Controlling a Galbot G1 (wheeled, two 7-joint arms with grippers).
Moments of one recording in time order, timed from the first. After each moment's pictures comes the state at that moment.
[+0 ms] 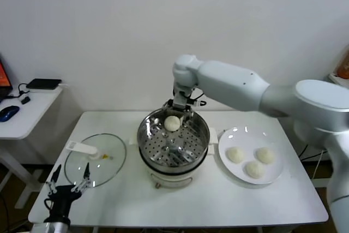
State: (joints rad) left arm 1.70 -1.48 -0.83 -2.05 -0.14 -0.07 0.06; right arm 0.64 1.25 -1.30 1.10 0.00 0.43 -1.16
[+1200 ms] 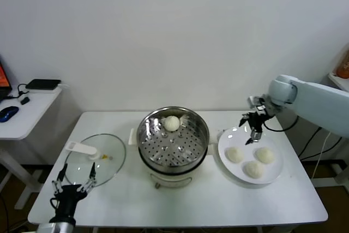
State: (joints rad) left arm 1.71 -1.49 -0.79 -2.07 -0.13 -0.08 0.06; right arm 0.47 0.78 -1.40 1.14 0.41 -0.20 -1.03
